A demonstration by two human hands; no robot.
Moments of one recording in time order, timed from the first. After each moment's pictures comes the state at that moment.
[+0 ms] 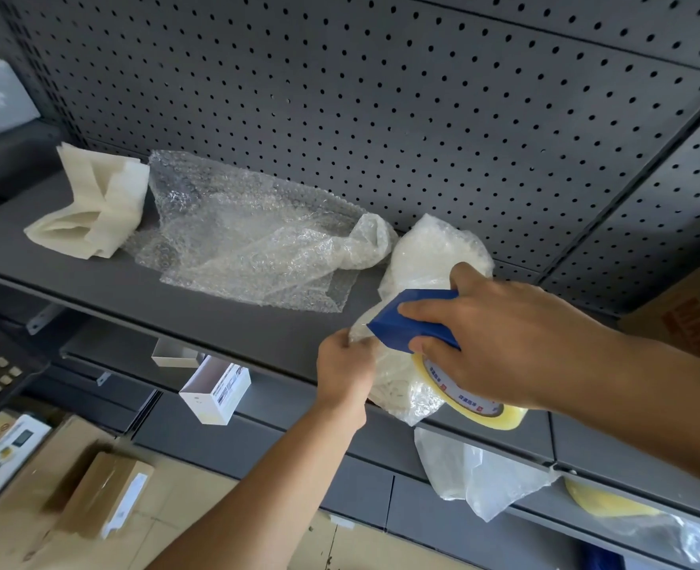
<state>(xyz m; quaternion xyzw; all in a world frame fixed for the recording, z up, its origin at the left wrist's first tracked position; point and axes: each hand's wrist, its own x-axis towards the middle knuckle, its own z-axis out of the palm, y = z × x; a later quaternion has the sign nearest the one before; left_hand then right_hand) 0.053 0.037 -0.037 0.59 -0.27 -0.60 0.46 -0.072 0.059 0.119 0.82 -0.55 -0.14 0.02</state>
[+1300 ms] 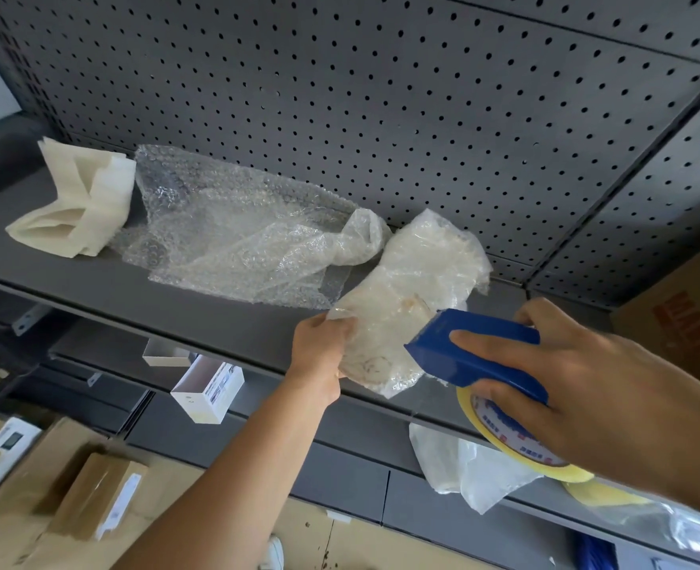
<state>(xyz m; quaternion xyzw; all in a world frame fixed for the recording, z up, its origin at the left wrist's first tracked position) 0.076 0.015 -0.033 0.59 -0.21 -0.64 0.44 -0.122 0.112 0.124 0.80 -0.58 -0.14 0.00</state>
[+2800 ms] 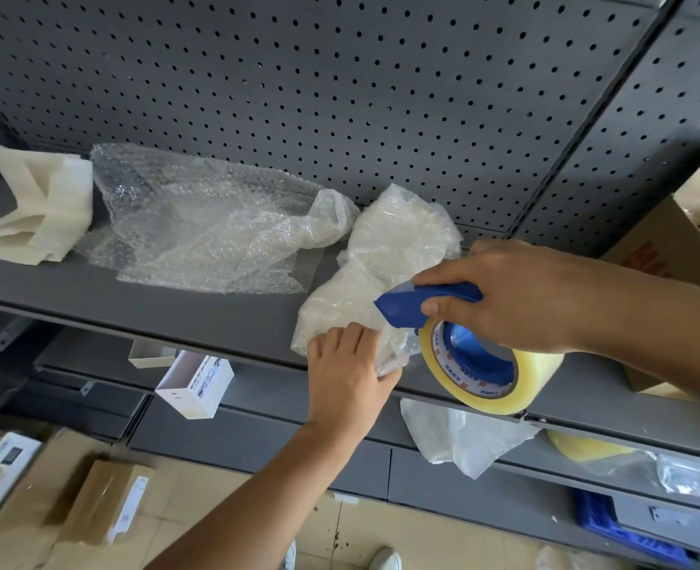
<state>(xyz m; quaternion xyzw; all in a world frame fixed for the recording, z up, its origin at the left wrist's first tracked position) 0.031 0.068 -0.100 0.55 -0.75 0.03 0.36 -0.127 0.064 0.127 0.74 -0.64 -0.11 -0.16</state>
